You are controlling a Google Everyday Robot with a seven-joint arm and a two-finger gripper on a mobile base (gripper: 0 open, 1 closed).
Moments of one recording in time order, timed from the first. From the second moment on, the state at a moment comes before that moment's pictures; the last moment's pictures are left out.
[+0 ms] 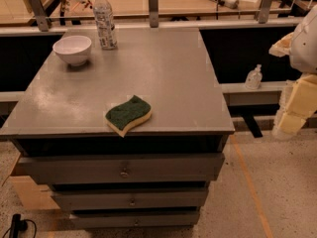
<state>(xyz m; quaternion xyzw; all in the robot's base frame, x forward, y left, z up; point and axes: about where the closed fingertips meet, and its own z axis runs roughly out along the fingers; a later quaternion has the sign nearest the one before) 0.438 -0.217 0.976 -0.60 0.78 -0.03 0.16</state>
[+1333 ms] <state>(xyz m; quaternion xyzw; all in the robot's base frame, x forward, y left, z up) 0.469 -0.075 0.969 -0.81 0.55 0.08 0.17</state>
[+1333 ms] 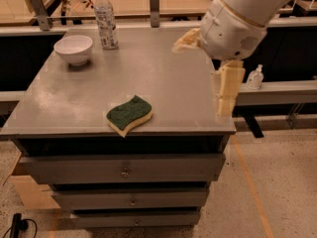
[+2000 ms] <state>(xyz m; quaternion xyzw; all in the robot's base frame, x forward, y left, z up) 0.474 -0.071 0.970 -0.83 0.53 0.07 0.18</state>
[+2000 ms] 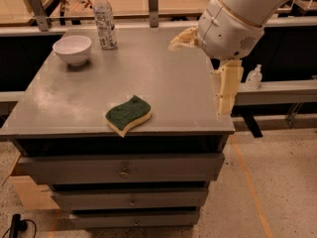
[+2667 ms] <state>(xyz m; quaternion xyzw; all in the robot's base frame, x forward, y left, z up) 0.526 0.011 0.924 -0.87 0.43 0.14 0.20</state>
